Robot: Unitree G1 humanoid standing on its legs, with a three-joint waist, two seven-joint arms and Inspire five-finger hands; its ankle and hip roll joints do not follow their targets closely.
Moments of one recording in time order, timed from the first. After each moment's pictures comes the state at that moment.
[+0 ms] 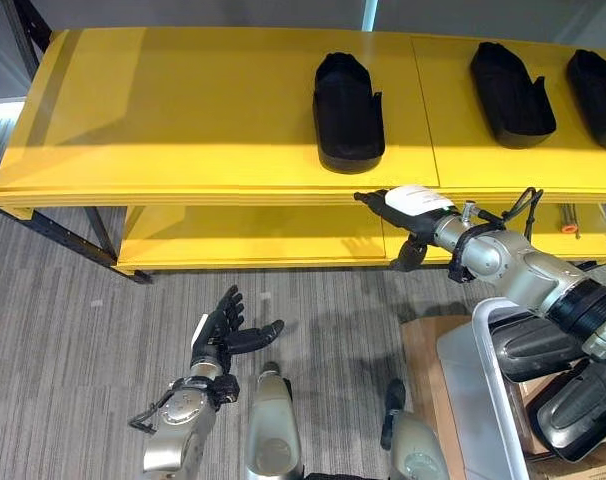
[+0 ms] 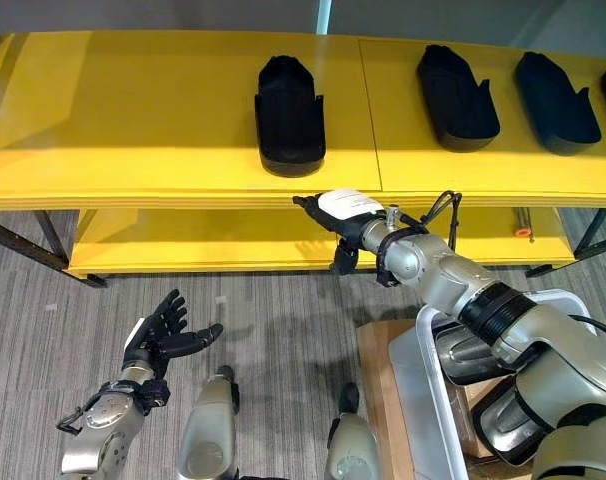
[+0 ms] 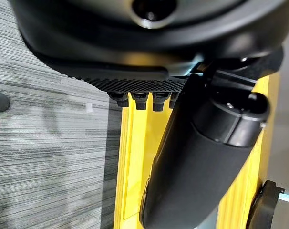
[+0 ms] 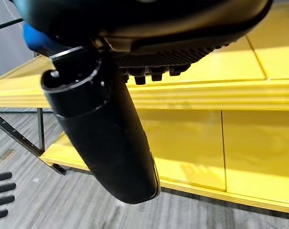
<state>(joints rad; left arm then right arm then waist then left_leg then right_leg) 0.11 0.28 0.02 0.07 -0.37 0.13 0.03 -1.01 -0.90 1.00 0.33 -0.11 -0.01 0.06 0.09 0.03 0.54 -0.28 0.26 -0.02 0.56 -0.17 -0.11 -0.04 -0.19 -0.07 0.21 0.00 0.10</state>
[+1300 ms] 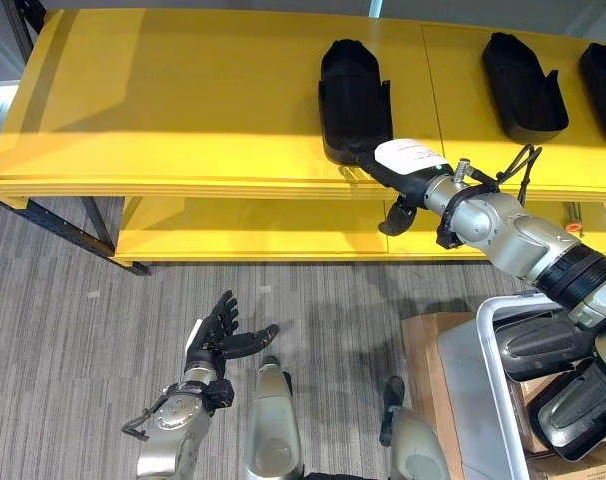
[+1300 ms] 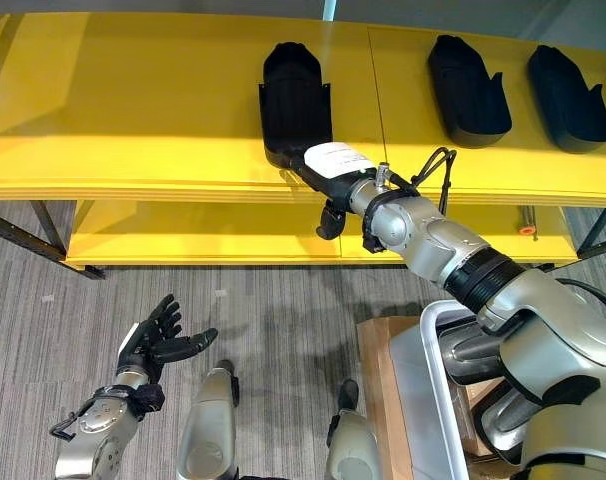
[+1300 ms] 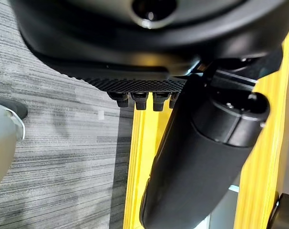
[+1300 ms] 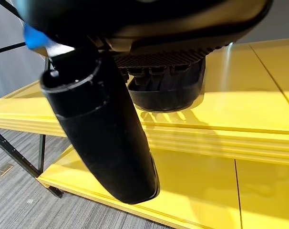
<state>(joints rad) 0.13 0.29 0.04 0.07 -0.38 0.12 0.04 -1.19 -0.85 1.05 0.41 -0.11 0.01 0.01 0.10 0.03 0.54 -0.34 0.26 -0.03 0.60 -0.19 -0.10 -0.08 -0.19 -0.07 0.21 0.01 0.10</state>
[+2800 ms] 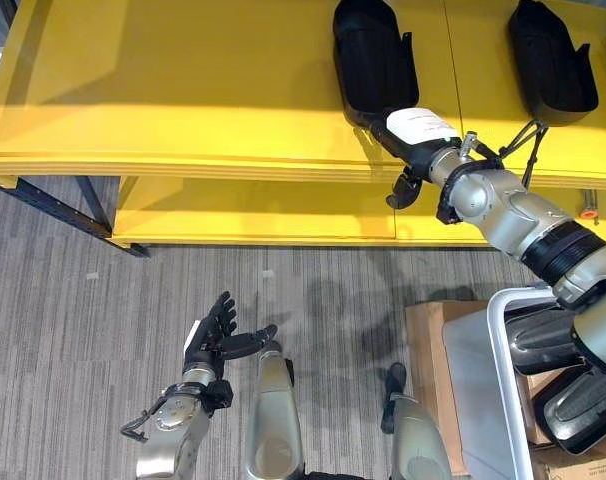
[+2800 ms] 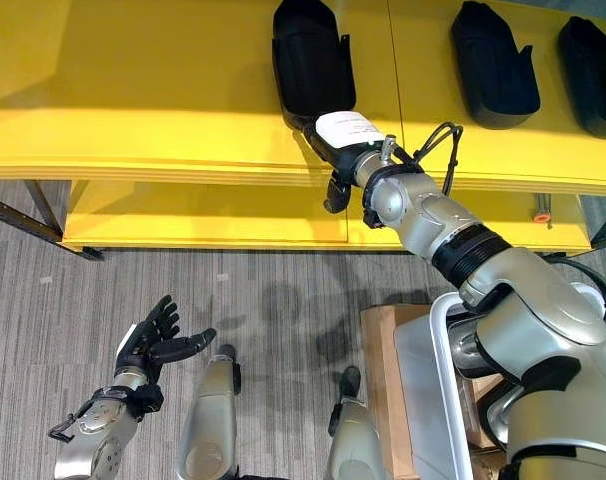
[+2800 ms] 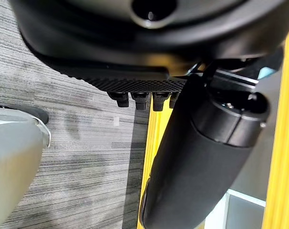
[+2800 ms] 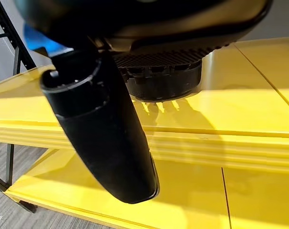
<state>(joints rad) 0.14 0.29 0.04 0.07 -0.38 0.12 0.06 -1.32 -0.75 1.07 0.64 -0.12 0.01 -0.04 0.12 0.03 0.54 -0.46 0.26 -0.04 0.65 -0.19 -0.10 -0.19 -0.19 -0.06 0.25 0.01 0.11</state>
